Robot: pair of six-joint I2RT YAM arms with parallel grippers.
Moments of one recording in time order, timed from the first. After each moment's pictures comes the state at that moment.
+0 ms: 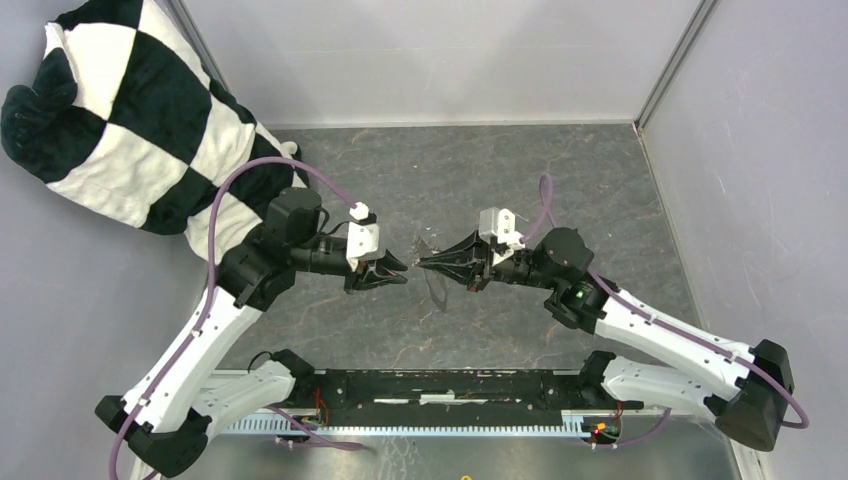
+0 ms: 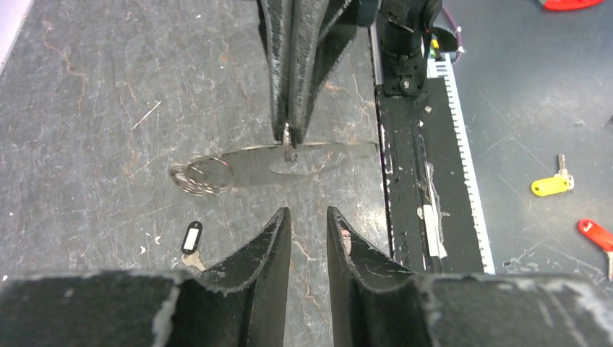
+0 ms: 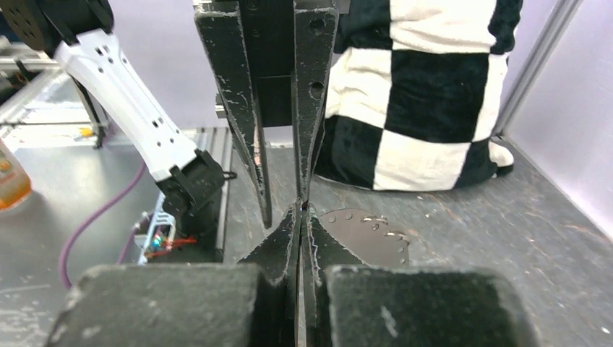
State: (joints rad) left arm -0.58 0.93 1.14 -0.75 0.89 0.55; right arm 0.93 0.99 0.79 0.36 -0.52 -0.01
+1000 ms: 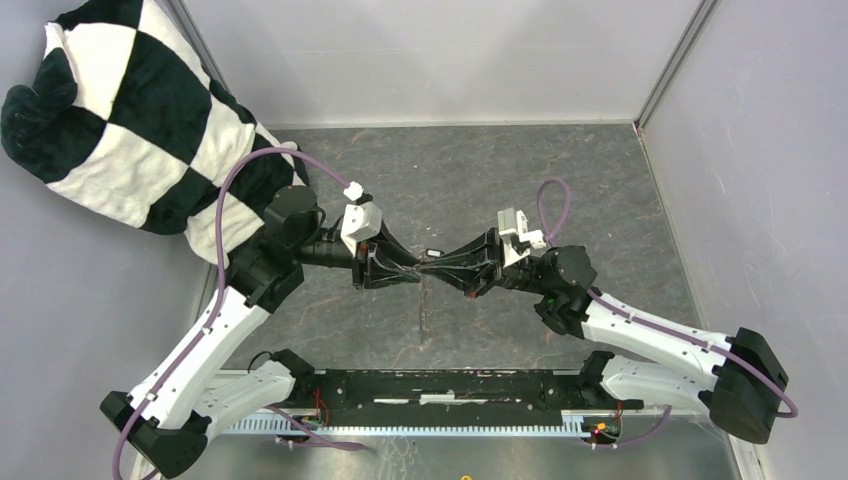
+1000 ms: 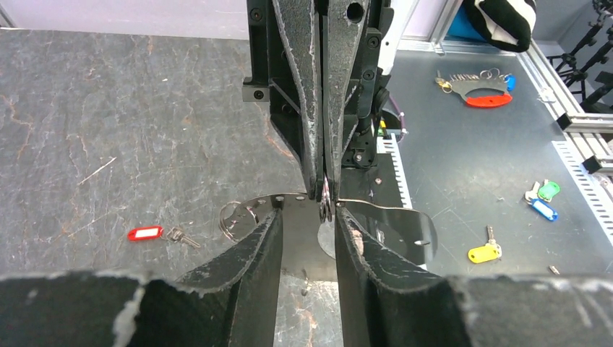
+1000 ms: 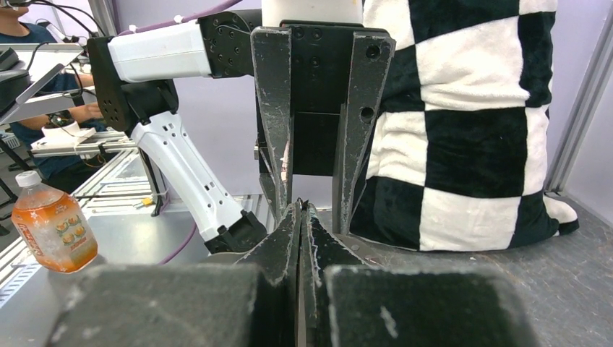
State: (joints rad) left arm -0.58 0.91 1.04 -0.36 1.03 0.14; right arm 0.93 1.04 0.63 0.88 -0.54 0.29
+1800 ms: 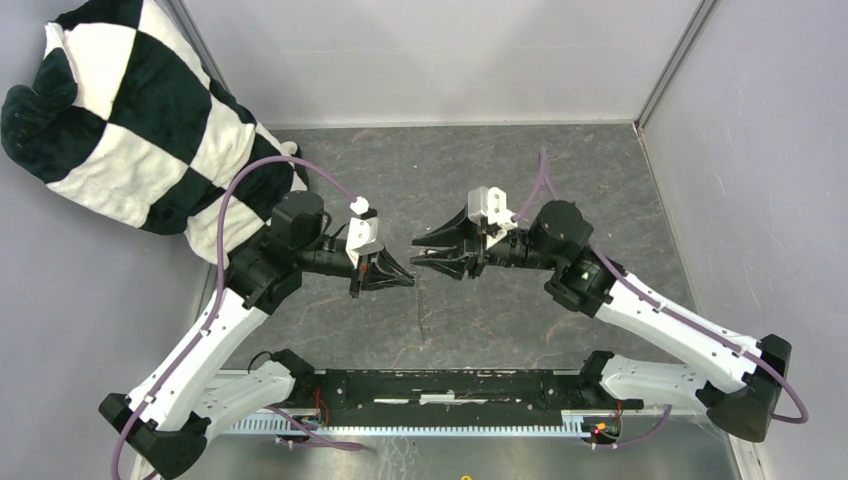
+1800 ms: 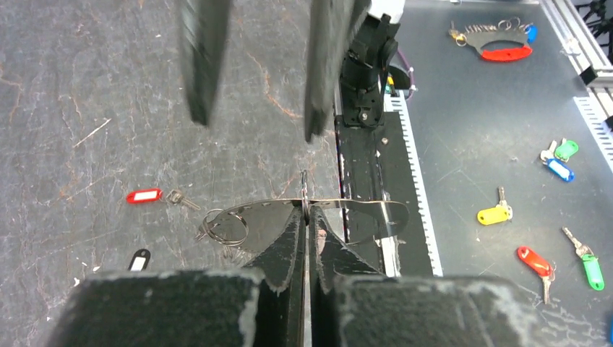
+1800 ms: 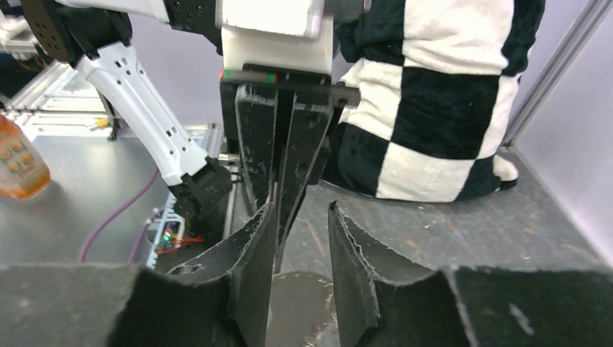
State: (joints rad) left arm -0.59 0.90 1.04 -0.53 1.00 0.29; right arm 0.93 1.04 0.94 0.28 -0.56 0.03
